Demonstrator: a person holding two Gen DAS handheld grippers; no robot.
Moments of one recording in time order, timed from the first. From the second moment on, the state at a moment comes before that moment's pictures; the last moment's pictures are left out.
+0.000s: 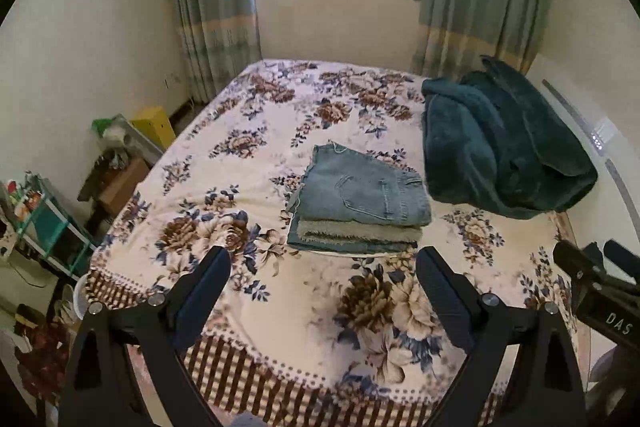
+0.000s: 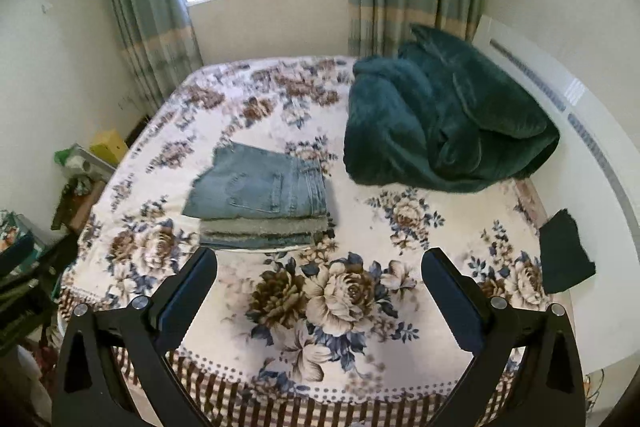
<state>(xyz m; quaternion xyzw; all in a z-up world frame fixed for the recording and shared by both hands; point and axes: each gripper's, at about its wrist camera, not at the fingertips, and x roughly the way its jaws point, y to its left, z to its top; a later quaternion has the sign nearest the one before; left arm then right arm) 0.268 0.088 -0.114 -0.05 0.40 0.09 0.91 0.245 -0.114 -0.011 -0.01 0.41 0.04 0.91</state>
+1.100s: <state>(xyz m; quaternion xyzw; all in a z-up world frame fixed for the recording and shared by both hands) 0.144 0.084 -0.029 -0.03 0.32 0.10 0.94 0.093 -0.106 0.116 -0.02 0.34 0.04 0.94</state>
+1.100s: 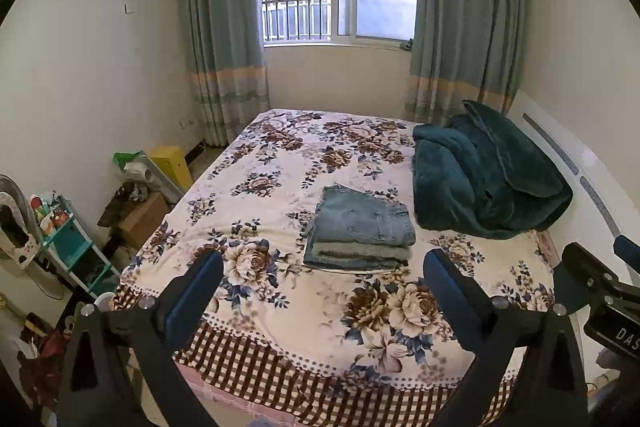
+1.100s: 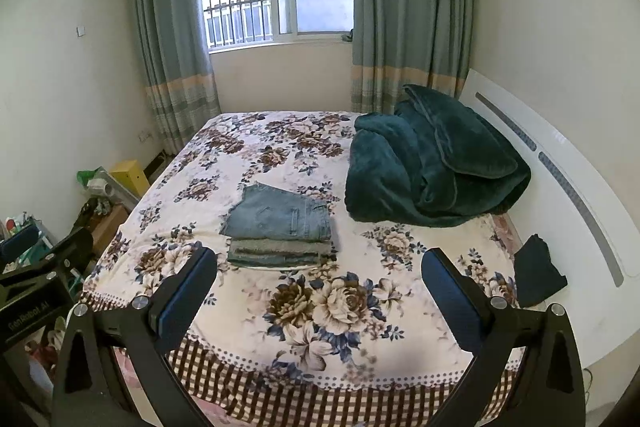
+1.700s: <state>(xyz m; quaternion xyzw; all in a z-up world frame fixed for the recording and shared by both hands) 0.141 0.091 -0.019 -0.03 0.31 0.10 0.94 0.095 -0.096 0.117 -0.01 0.35 0.06 0.94</state>
